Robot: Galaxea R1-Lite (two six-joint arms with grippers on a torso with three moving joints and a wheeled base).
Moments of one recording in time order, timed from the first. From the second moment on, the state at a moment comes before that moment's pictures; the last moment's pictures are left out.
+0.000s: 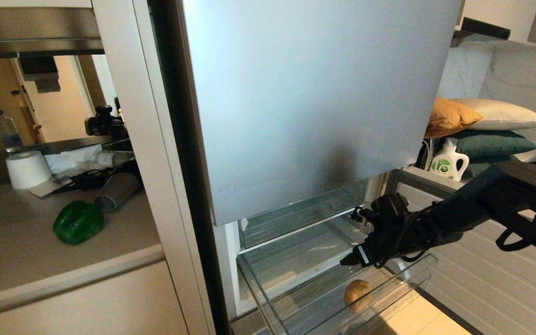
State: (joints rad) left arm 0.00 0.00 -0.01 0.01 0.00 0.00; right arm 0.20 2.32 -1.22 -0.12 0.20 -0.14
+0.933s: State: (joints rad) left arm 0.00 0.00 -0.01 0.01 0.00 0.00; right arm 0.20 2.20 -1.06 -0.27 0.20 -0.18
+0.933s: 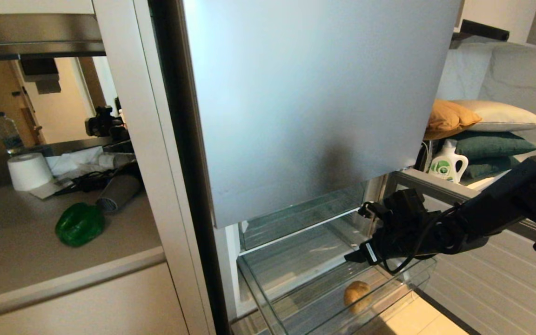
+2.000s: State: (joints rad) left arm 0.00 0.00 -0.01 0.01 0.00 0.00; right arm 0.20 2.26 -1.07 -0.32 0.20 -0.20
